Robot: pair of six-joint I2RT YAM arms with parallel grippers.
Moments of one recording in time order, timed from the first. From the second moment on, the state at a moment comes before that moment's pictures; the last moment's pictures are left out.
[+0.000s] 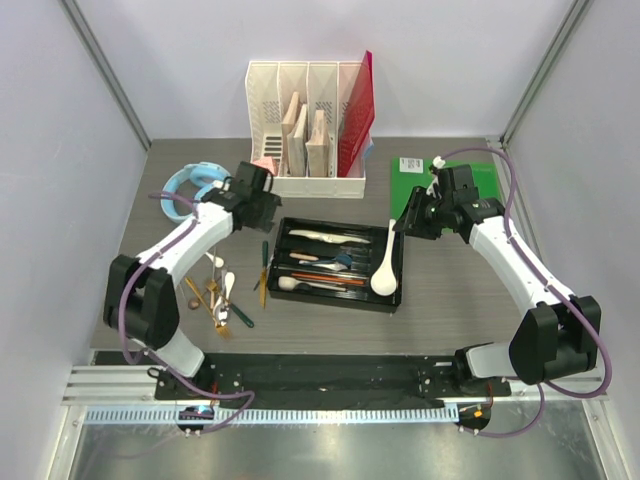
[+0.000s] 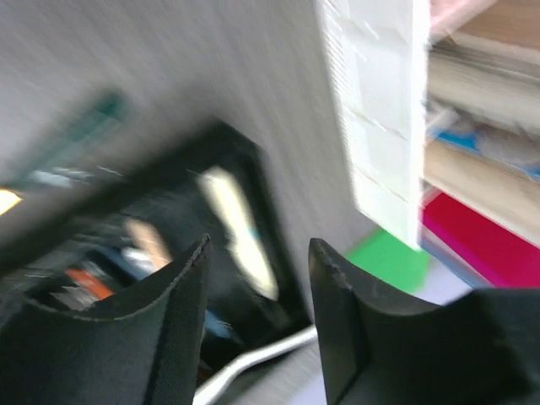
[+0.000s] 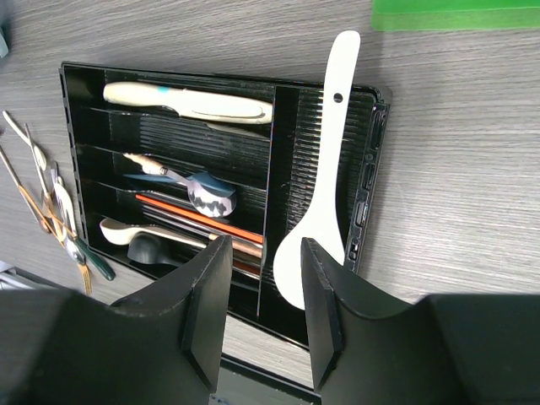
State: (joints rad) left arm -0.43 1.64 1.29 -0.58 -0.20 -1.62; right arm 0.20 1.35 1.11 -0.63 -0.26 0.49
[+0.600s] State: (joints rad) left arm -0.21 1.73 1.06 -0.65 0.02 -1.00; right arm 0.20 1.40 1.10 -0.60 -0.31 0.54
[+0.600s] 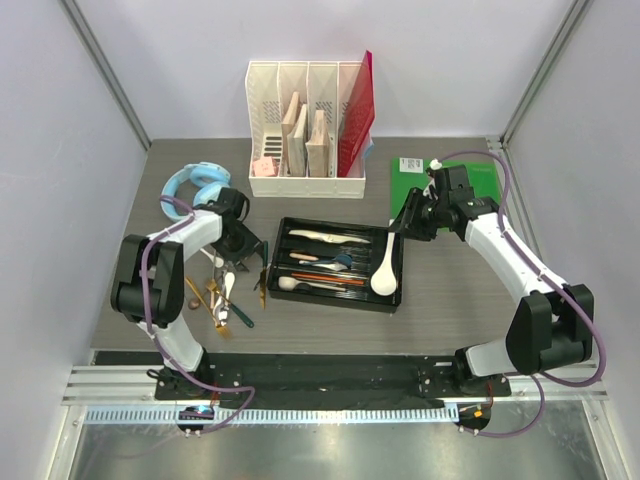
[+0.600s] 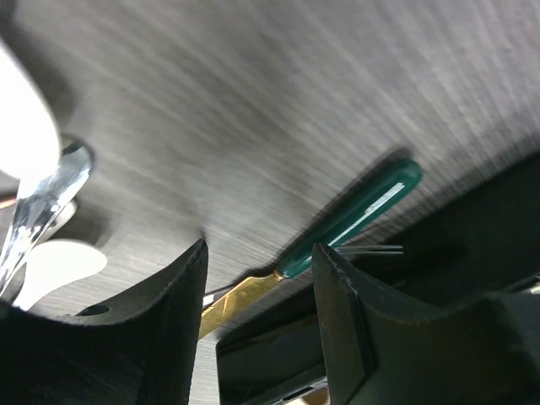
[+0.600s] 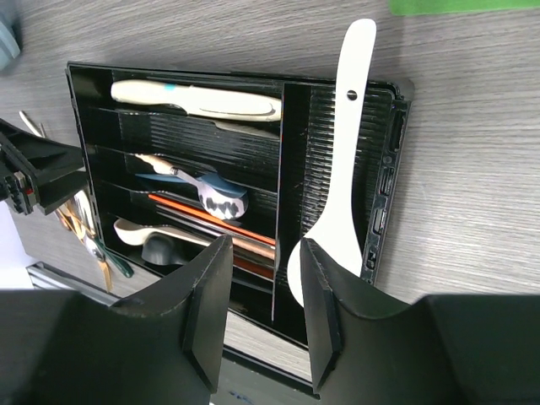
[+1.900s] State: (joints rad) left arm -0.22 1.92 1.29 -0.79 0.10 -0.78; right arm 0.15 1.46 1.06 -0.47 -0.37 0.67
